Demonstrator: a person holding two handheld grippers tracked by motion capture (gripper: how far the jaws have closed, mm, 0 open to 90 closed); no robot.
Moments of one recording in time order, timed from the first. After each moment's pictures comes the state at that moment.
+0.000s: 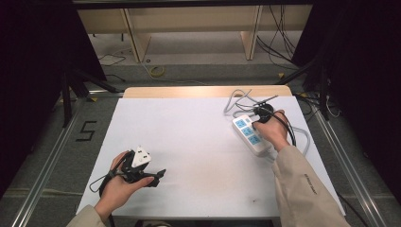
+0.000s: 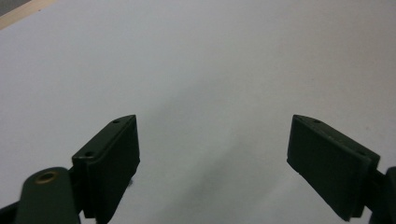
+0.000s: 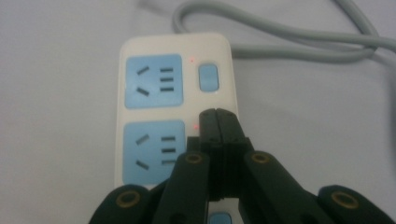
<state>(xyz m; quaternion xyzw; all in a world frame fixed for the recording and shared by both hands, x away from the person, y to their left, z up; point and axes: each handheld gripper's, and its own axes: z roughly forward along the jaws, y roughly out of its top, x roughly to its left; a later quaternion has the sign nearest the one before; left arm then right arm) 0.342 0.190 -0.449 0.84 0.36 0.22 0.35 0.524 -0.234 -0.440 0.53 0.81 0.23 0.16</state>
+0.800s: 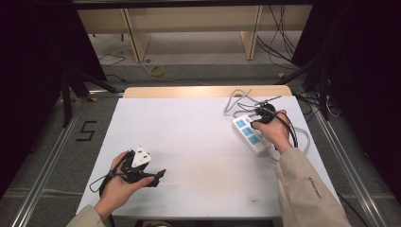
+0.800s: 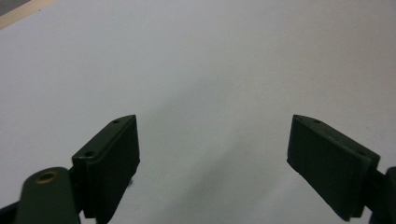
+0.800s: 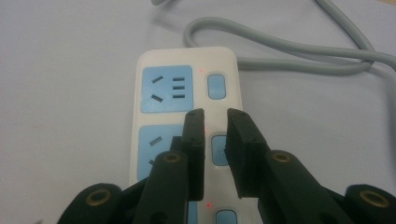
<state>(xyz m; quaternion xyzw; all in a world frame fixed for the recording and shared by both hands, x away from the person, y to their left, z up) 0.342 0.190 -0.450 0.84 0.36 0.22 0.35 0.516 -0.237 -0.433 0.51 0.80 0.26 0.16</state>
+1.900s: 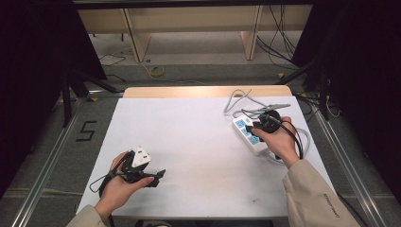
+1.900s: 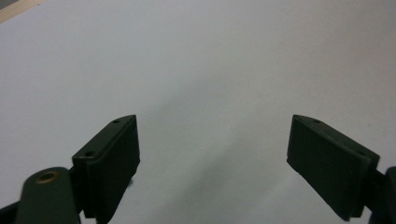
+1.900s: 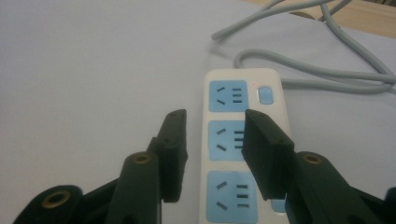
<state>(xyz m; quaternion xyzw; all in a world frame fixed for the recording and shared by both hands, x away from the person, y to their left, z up) 0.342 0.190 -0.450 0.84 0.36 0.22 0.34 0.466 -0.234 -0.414 0.47 0.79 0.36 0.17</state>
